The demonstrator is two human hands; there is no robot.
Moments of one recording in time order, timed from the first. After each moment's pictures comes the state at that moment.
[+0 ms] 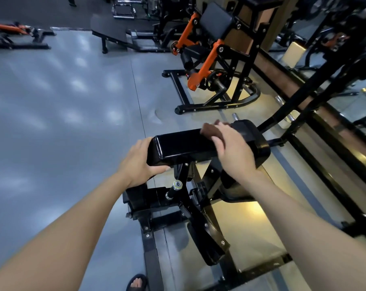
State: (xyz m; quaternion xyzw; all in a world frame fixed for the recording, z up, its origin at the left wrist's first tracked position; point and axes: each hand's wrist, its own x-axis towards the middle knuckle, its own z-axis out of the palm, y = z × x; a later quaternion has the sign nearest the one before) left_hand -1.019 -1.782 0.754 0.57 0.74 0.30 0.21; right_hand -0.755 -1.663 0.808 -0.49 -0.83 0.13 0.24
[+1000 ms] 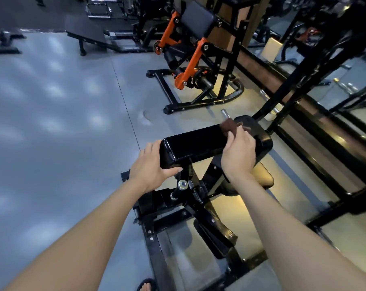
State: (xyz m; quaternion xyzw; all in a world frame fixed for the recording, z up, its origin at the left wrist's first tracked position) left_hand -1.022 -1.781 0.753 0.58 0.74 0.26 0.21; right_hand -0.804 -1.694 0.800 -0.70 -0.65 0.04 0.31
